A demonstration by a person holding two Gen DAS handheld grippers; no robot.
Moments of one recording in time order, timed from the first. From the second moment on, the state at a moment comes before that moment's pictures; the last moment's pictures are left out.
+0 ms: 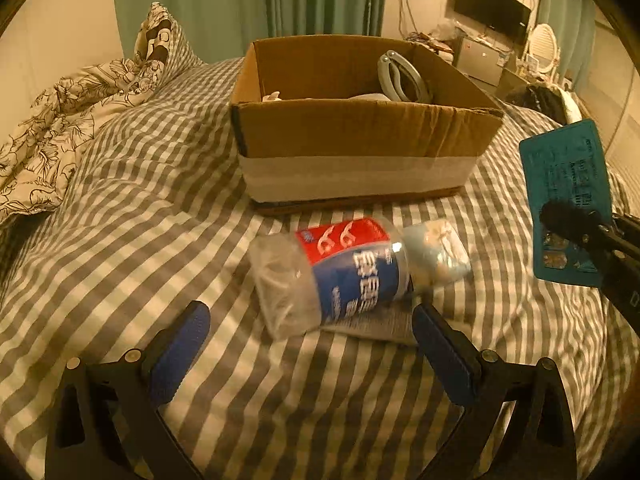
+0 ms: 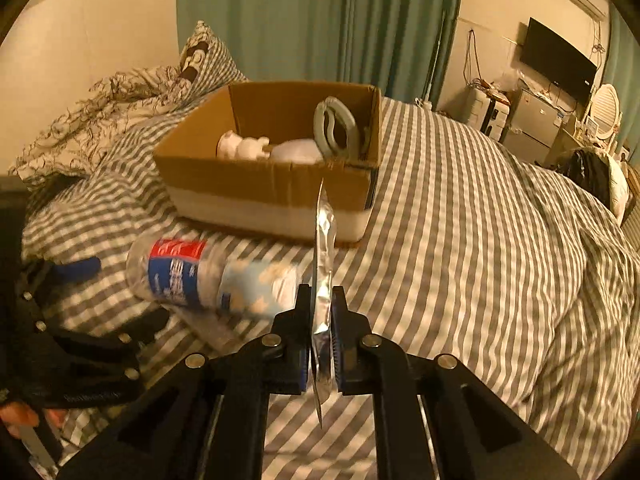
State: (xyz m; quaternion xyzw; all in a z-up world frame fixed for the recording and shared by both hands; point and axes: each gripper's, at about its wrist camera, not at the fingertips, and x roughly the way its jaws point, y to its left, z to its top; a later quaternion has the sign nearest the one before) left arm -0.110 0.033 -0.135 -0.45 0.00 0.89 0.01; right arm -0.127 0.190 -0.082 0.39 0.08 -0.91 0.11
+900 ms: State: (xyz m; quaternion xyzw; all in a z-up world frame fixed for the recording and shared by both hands) left arm -0.128 0.050 -0.137 -0.44 0.02 0.90 0.00; right arm -0.129 0.194 -0.084 0.39 0.08 -0.91 0.11
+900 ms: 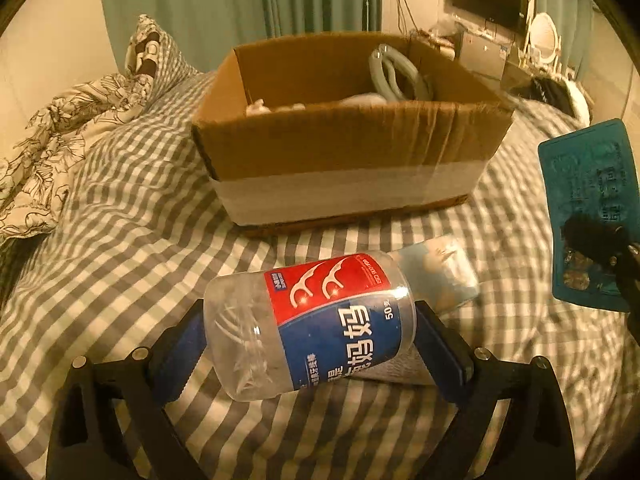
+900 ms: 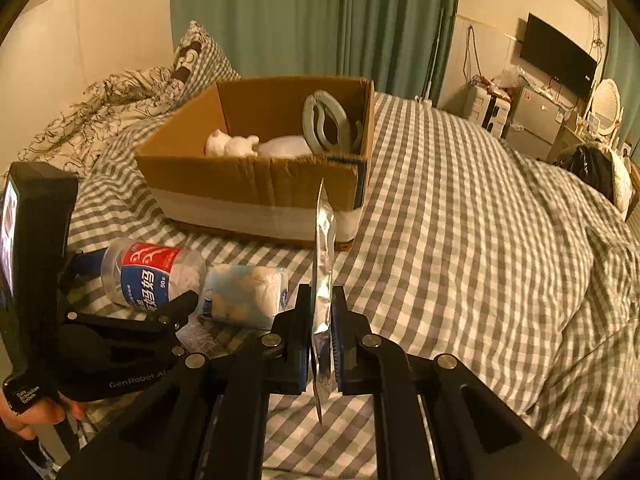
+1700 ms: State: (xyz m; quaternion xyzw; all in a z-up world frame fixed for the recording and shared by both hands) left arm -0.142 0.036 0.097 -0.24 -0.01 0.97 0.08; right arm -0.148 0.173 0.133 0.24 0.09 -0.95 0.16
